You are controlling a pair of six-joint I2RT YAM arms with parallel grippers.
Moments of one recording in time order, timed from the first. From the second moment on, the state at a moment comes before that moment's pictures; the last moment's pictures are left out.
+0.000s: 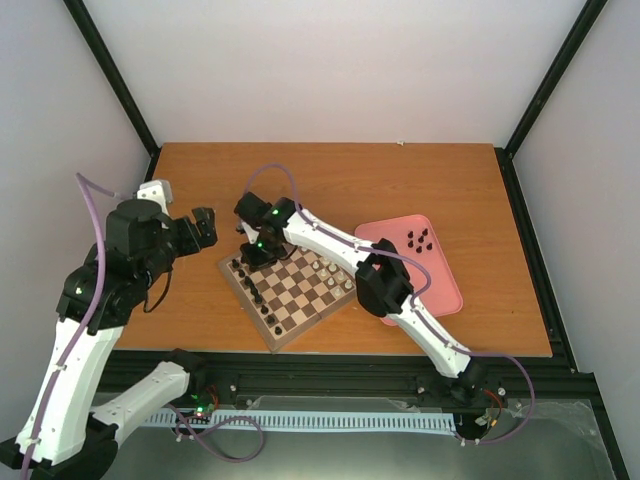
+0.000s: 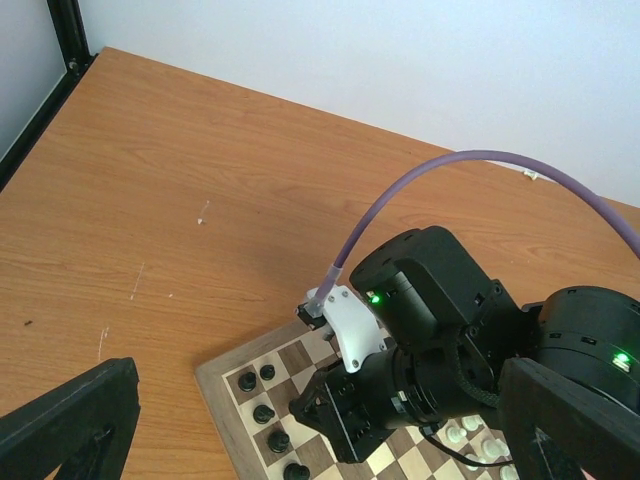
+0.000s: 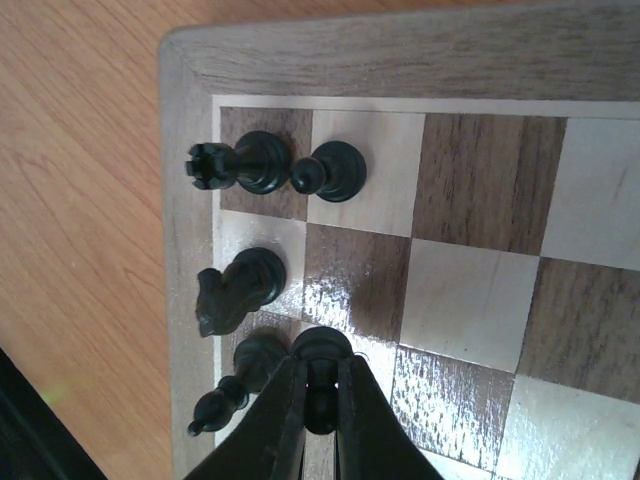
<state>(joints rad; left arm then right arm) -0.37 0.84 1.34 -1.04 -0.25 -0.50 0.96 2.54 2.42 -1.10 -0.32 0.38</state>
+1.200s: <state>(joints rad) -0.37 0.83 1.34 -1.05 -0.26 -0.49 0.96 2.57 2.45 -1.07 -0.32 0.40</state>
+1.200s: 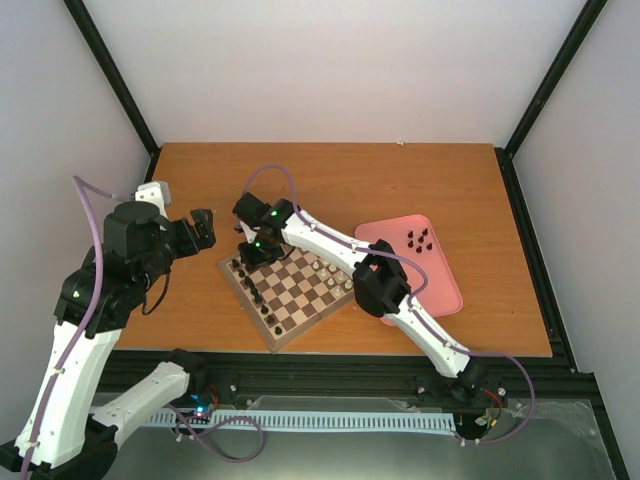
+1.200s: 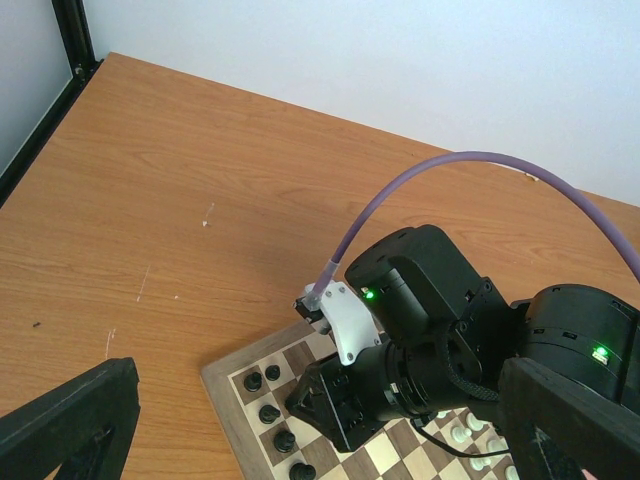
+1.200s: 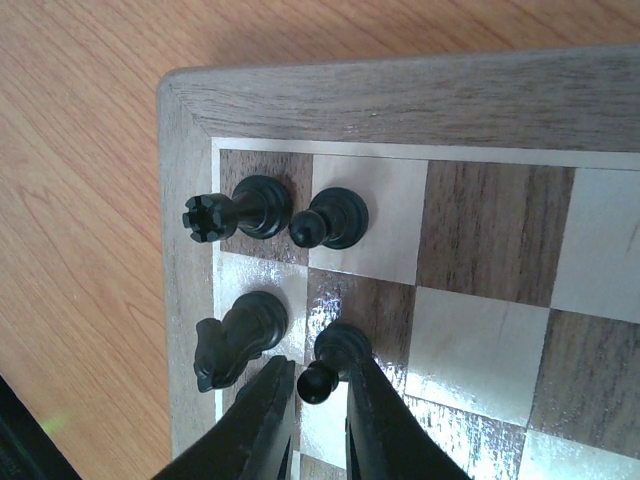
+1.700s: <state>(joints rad) -0.37 0.83 1.33 -1.05 -0.26 -0.49 0.96 2.57 2.45 -1.07 -0.28 0.40</state>
